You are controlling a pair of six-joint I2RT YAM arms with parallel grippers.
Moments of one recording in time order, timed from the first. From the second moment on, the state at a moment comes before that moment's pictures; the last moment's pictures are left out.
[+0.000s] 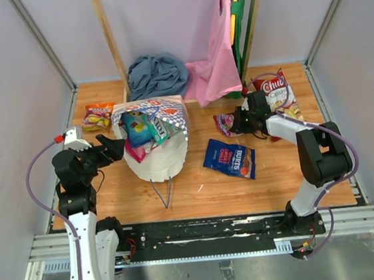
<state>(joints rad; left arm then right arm) 0.22 0.58 0.58 -0.24 0.42 -0.40 0.26 1.67 0.95 -0.13 -0.17 0.33</state>
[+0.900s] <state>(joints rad) 0.22 0.57 0.57 -0.23 0.44 -0.40 0.54 1.04 0.50 -0.15 -0.14 0.47</state>
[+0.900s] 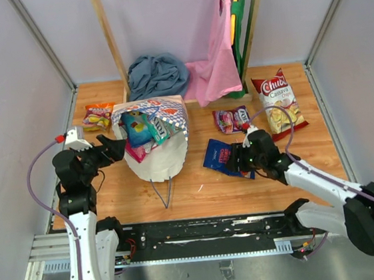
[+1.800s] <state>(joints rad) -0.03 0.50 0.41 -0.06 0.61 -0.59 0.52 1.44 0.74 -0.21 -0.10 0.46</state>
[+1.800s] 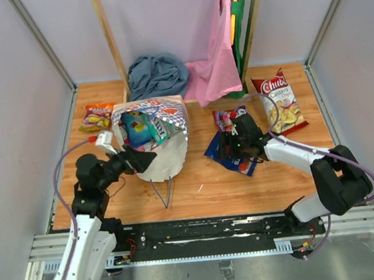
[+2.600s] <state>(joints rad) -0.41 1.06 0.58 -0.04 -0.06 -0.57 0.39 1.30 0.65 -0.32 -0.19 0.38</state>
